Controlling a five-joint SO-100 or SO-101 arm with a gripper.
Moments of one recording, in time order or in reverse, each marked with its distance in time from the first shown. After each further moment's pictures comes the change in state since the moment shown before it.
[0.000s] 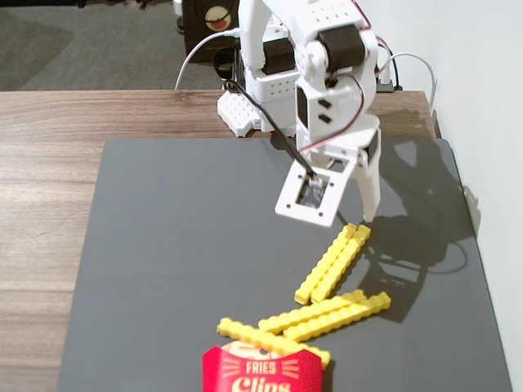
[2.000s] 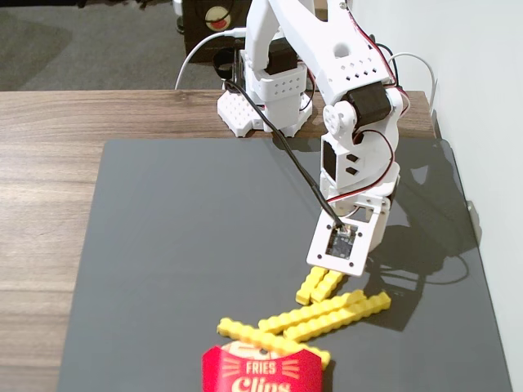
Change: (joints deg) arm -4.4 -16.2 -1.6 -11.8 1.0
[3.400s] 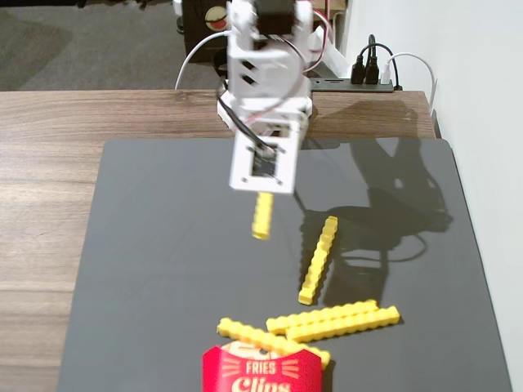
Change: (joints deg) arm 25.8 28.7 -1.5 31.8 -39.8
